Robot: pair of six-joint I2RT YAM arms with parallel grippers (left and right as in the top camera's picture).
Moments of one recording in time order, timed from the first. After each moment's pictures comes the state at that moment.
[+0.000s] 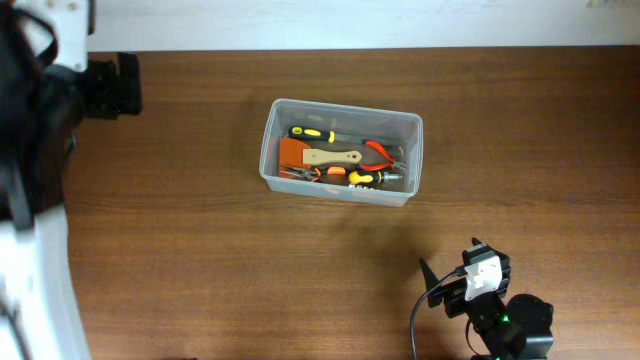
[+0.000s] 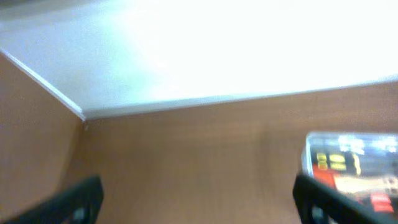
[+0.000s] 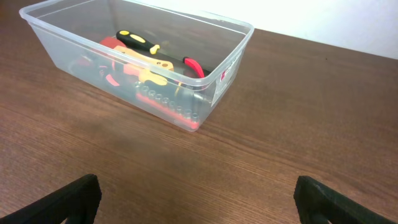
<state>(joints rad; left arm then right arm) 0.14 1.44 2.01 -1.02 0.05 0.23 0.01 0.02 0.15 -0.49 -0.29 -0.18</state>
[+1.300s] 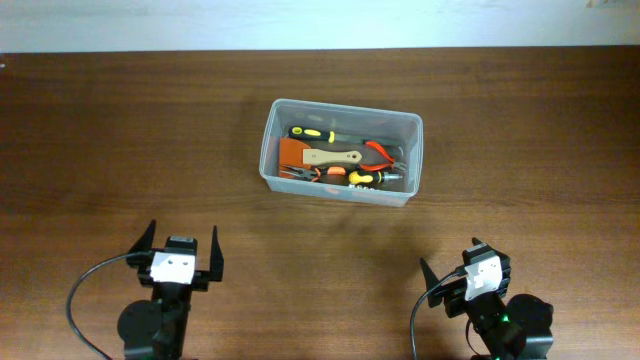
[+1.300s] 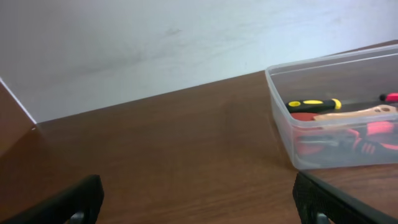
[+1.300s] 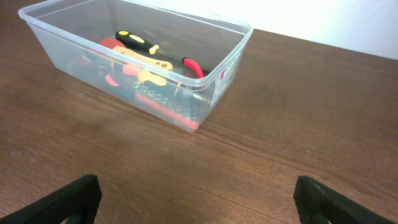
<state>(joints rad) 0.09 0.15 0.10 -0.06 0.12 0.23 0.01 0.01 0.15 -0.49 -0.29 -0.18</state>
